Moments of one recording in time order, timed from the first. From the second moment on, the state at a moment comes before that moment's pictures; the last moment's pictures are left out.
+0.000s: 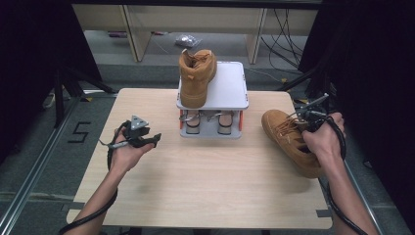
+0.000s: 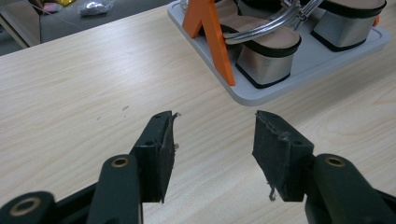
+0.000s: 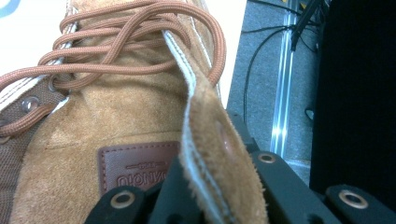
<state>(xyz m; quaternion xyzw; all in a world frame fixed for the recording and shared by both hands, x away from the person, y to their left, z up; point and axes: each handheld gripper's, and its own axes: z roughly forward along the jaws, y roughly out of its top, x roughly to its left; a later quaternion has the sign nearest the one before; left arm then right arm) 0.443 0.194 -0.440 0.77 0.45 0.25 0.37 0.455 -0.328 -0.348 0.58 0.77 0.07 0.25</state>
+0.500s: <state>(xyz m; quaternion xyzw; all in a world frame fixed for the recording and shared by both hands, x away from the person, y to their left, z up) 0.443 0.190 -0.443 0.77 0.45 0.25 0.37 0.460 -0.324 -0.334 0.58 0.77 0.08 0.26</state>
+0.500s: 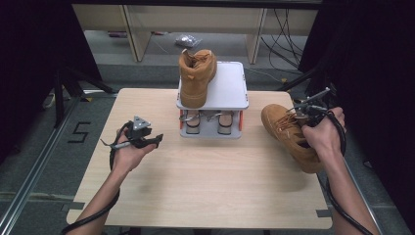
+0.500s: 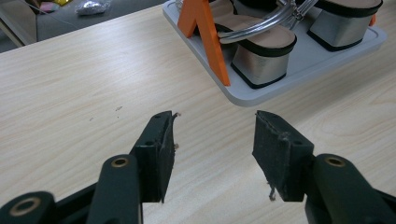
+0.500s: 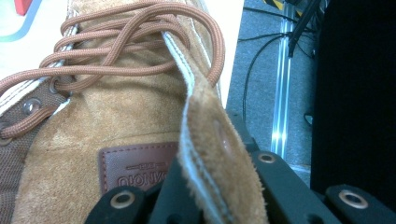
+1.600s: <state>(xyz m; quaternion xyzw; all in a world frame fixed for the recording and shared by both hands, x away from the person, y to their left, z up) 0.435 0.194 -0.440 0.77 0.45 0.25 0.38 0.479 -0.291 -0.282 0.59 0.75 0.10 0.28</state>
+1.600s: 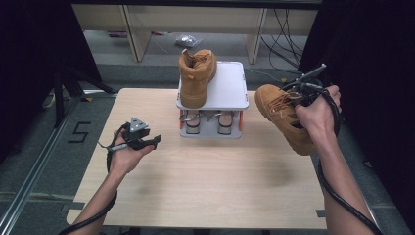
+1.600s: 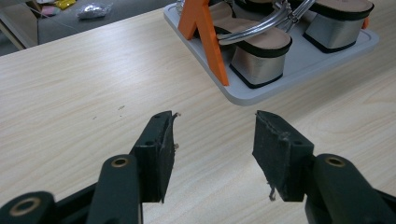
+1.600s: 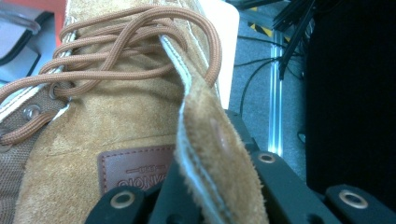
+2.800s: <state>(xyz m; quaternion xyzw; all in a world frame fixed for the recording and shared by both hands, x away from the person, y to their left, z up) 0.435 0.196 -0.441 0.78 0.45 0.25 0.37 0.514 -0.249 -0.237 0.58 0.74 0.12 0.31</state>
